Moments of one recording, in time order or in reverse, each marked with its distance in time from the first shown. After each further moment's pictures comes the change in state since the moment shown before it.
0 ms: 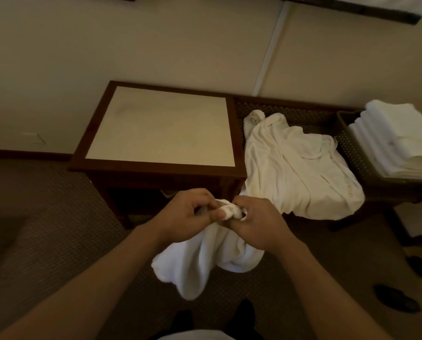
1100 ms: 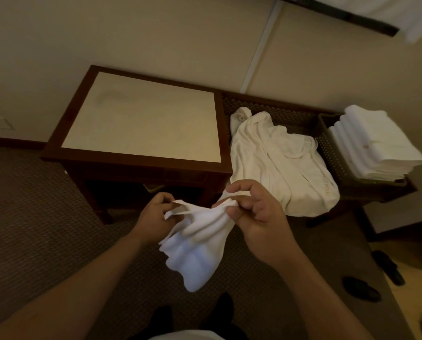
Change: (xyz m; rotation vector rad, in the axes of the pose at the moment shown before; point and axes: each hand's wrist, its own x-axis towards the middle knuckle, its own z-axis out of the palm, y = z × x) left_hand -0.016 -0.131 0.031 0.120 0.219 -0.277; right_hand -0.038 -0.040 -0.027 0.486 0.100 0.002
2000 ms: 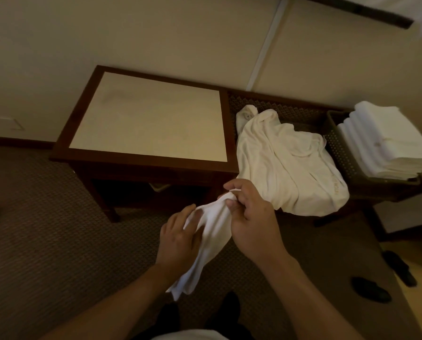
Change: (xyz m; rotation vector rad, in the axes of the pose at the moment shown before) left_hand -0.051 0.026 0.053 0.379 0.187 0.203; right_hand 0.013 0.017 0.027 -0.290 0.161 -0.081
